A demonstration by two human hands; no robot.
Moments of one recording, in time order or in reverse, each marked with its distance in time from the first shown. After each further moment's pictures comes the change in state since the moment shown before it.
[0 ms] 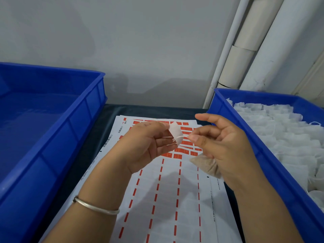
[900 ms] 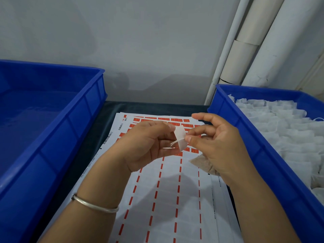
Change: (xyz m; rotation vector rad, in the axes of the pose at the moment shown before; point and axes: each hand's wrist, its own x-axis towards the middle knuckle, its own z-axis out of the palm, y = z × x) left_hand -0.004 0.000 0.002 0.123 -0.102 -0.029; right_hand 0.008 0.016 0.006 -0.180 0.025 -0.019
